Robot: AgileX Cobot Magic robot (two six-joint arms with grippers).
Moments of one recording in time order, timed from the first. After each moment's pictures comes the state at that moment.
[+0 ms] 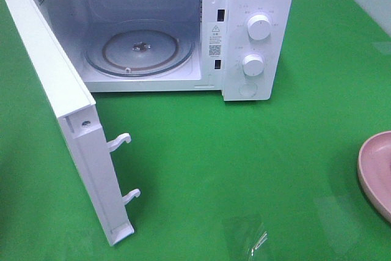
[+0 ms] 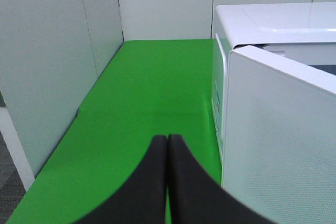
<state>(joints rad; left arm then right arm) 0.04 0.66 -0.24 -0.11 -0.23 0.14 0.09 0.00 -0.50 -0.19 0.97 0.18</state>
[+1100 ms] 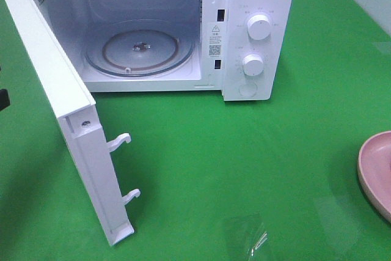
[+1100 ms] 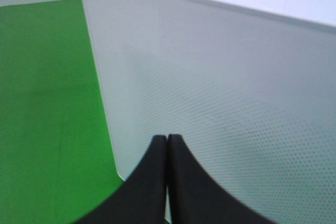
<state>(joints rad) -0.10 1.35 -0.30 0.28 -0.74 -0.15 0.09 0.00 -0.50 -0.19 0.97 0.18</state>
